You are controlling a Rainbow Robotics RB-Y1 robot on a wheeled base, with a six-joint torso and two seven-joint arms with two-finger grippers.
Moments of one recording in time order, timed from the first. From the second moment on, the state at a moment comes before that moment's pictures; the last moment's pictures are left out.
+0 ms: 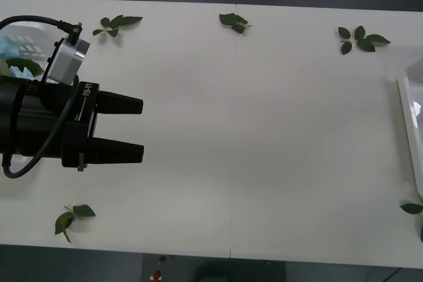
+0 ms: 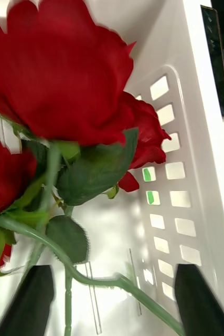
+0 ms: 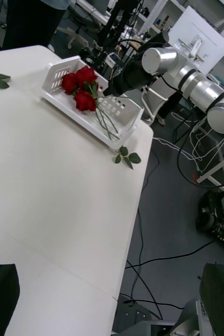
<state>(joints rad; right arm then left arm) -0.22 -0.76 -0.51 -1.23 -0.49 0.98 1.84 -0.15 1.13 -0.12 -2.16 2.15 0.97 -2.31</state>
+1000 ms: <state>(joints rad) -0.22 -0.71 -0.71 -1.82 -1.06 1.53 2.60 -0.15 1.13 -0.12 -2.16 2.15 0.97 -2.31</state>
